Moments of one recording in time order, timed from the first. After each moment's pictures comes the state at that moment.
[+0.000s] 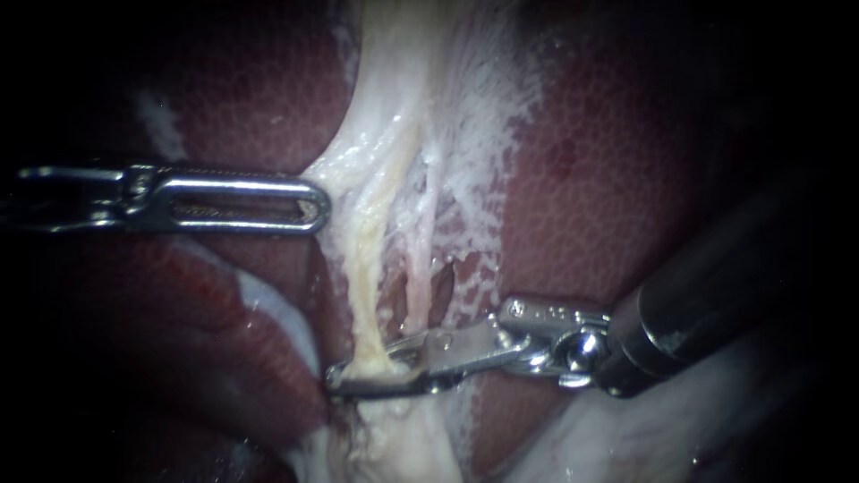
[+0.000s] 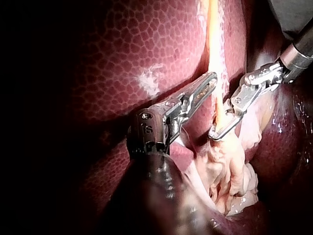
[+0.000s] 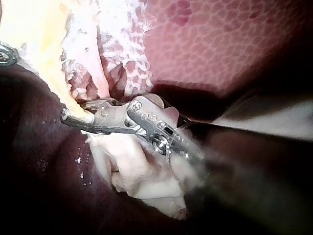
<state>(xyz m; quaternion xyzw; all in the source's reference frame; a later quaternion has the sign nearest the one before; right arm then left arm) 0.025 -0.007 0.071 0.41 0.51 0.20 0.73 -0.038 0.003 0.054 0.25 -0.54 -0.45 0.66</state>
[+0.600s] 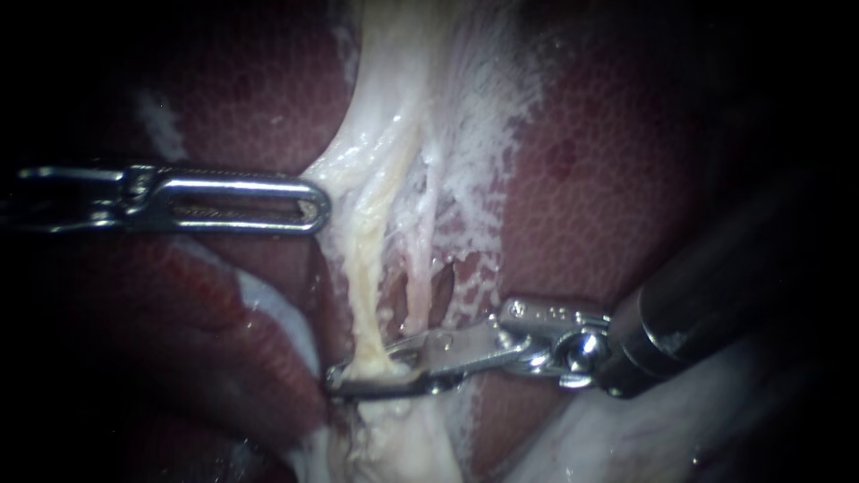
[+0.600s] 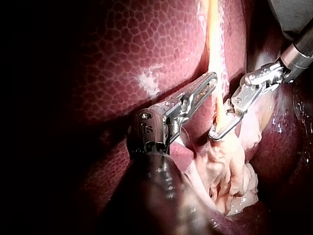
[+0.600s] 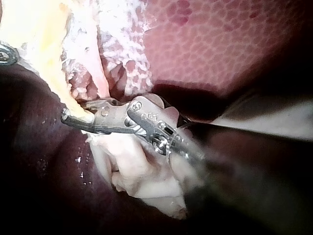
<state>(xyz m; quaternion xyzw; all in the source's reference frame) 0.025 -0.007 0.071 0.41 0.51 0.19 0.73 -0.038 0.003 0.054 0.25 -0.54 -0.45 0.66</state>
